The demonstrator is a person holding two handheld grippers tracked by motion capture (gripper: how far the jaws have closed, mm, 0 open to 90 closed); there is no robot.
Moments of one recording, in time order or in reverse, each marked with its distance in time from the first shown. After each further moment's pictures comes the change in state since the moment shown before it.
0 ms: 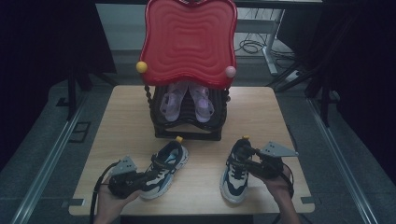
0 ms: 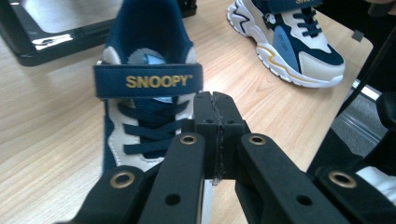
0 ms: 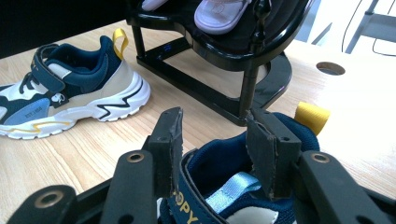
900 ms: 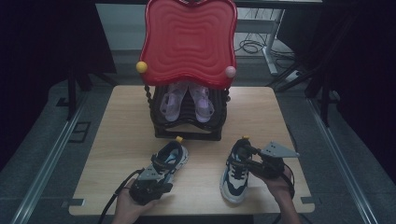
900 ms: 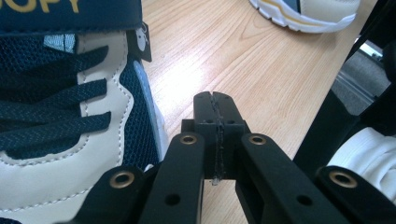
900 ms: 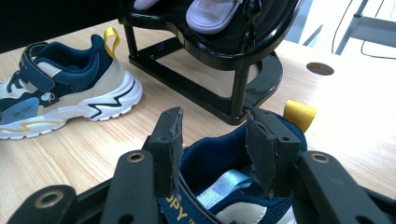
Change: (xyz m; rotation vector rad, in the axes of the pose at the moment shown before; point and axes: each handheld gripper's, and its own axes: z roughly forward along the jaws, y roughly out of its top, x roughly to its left) left arm -0.021 -0.014 0.051 0.192 -0.050 0.015; right arm -0.001 -0.001 -0.001 0.000 -0.030 -0.012
